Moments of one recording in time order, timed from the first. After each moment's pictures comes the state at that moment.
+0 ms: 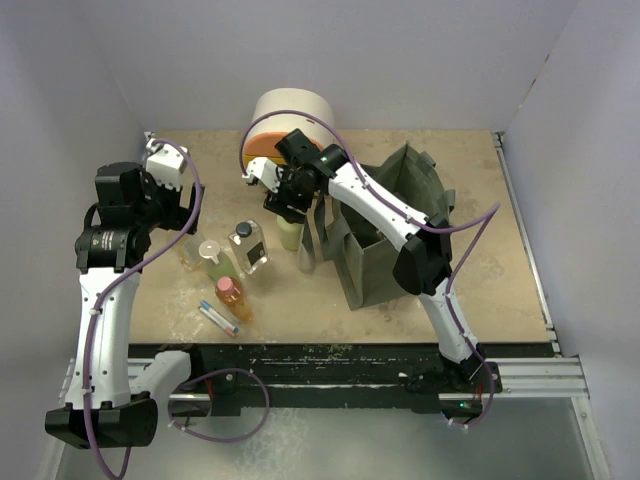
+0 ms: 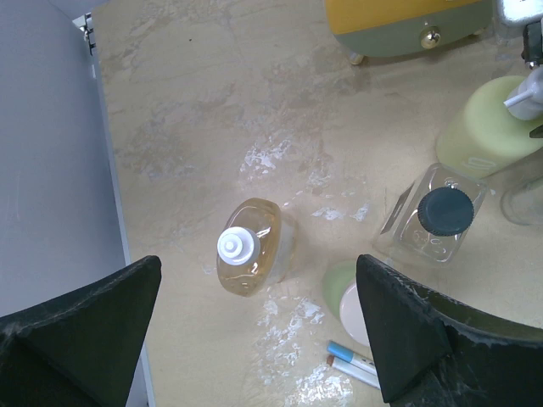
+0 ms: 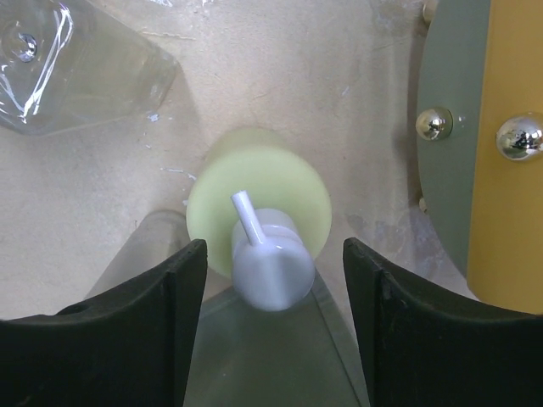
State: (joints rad) left arm 0.05 1.00 1.27 -0.81 0.13 0.29; right arm 0.77 2.26 2.30 -1.04 -0.18 -0.59
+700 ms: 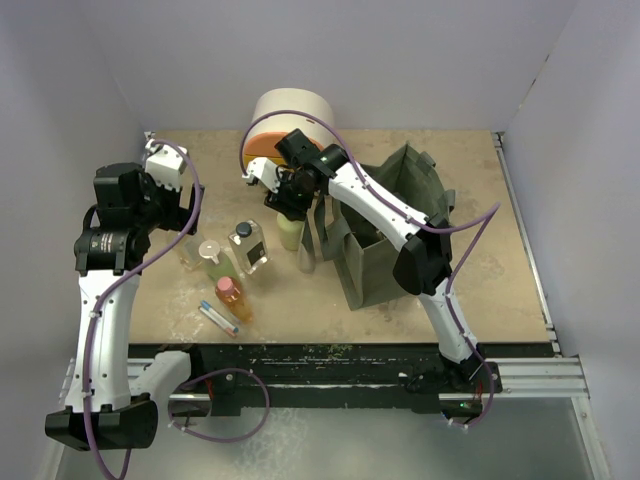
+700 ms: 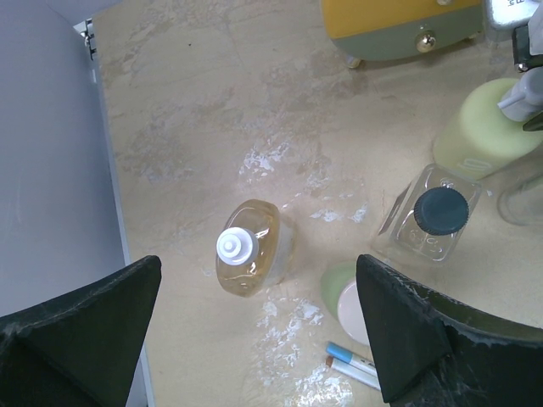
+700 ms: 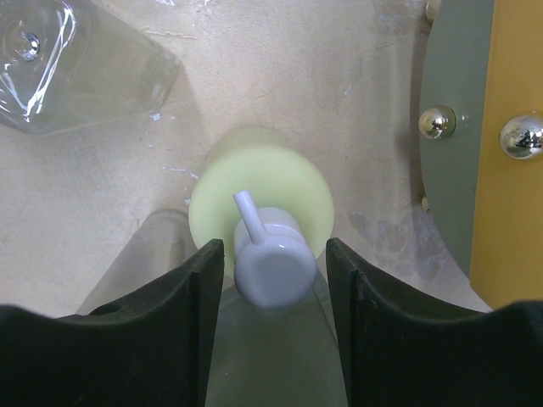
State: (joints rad) left arm 0.05 0.99 1.27 -0.81 0.13 0.29; right arm 0.77 2.26 2.30 -1.05 -0.18 -0.58
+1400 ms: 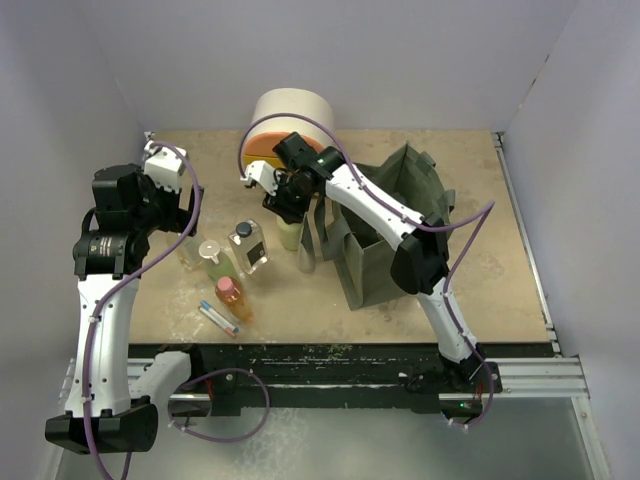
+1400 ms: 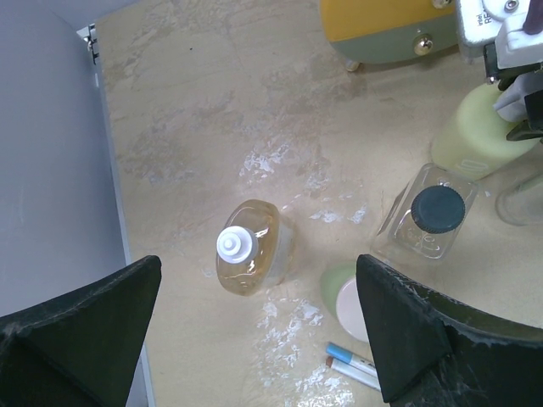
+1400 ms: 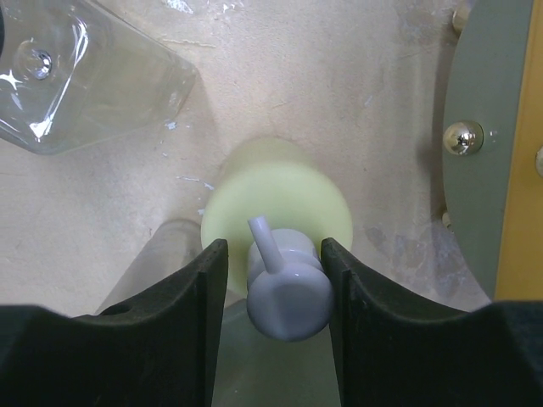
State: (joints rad) left arm 0.05 0.97 1.26 -0.81 0.14 0.29; right arm 0.77 2.28 2.30 -1.04 -0.21 -0.57
